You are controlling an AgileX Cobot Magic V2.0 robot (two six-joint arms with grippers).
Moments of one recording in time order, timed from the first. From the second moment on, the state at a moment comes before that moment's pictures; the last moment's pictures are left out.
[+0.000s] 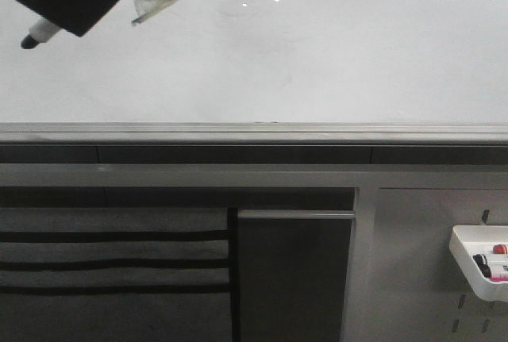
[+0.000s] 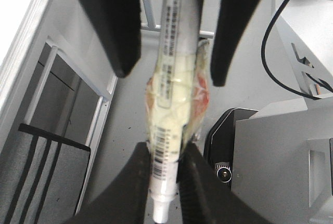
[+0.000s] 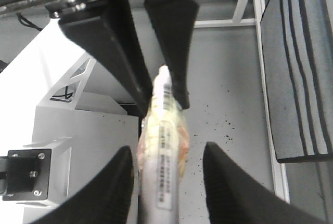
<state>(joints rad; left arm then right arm) -0.73 1.11 -1.01 -0.49 0.97 0.90 0.72 1.38 -1.36 0.58 1.17 -0.97</state>
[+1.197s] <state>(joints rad) -0.56 0.95 -1.01 -0.41 0.91 0.77 0.64 1.23 -1.32 0.35 1.08 -0.65</state>
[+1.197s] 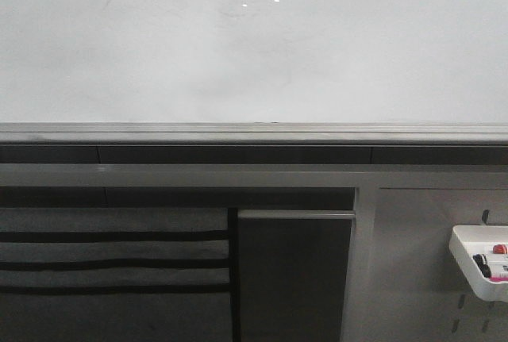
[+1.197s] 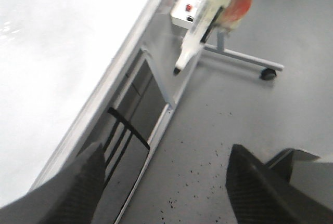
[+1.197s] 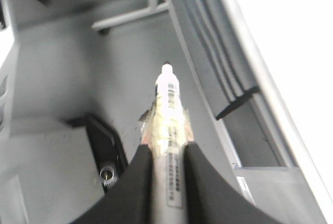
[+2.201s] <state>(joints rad) -0.43 0.72 -0.81 -0.42 0.77 0.72 0.42 1.48 -1.41 0.42 0.88 -0.50</state>
